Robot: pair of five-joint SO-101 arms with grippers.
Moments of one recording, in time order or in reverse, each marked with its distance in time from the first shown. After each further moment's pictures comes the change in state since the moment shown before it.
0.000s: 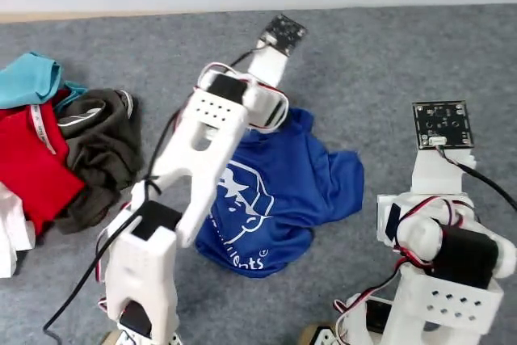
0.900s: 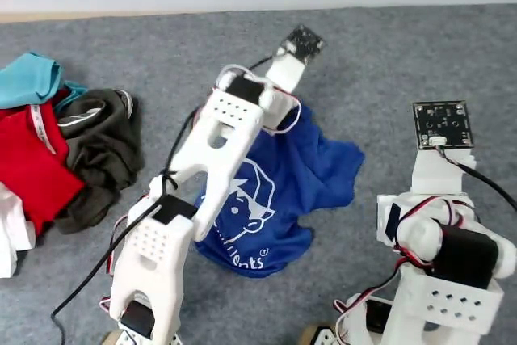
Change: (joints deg) left arm 1.9 6.9 -12.3 6.9 -3.3; right arm 0.0 0.0 0.0 0.0 0.0
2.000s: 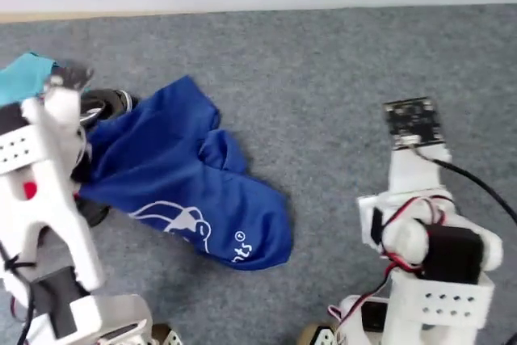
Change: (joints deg) left arm -51.9 -41.8 40.7 28.0 -23.3; right arm -10.3 0.1 0.0 0.0 0.0
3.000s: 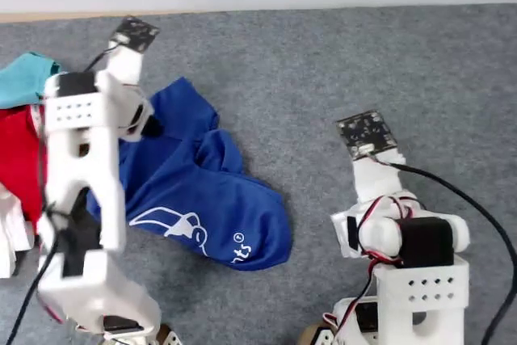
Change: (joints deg) left arm 19.1 19.1 -17.1 -18.7 7.1; right arm -6.6 0.0 8.5 0.0 0.0
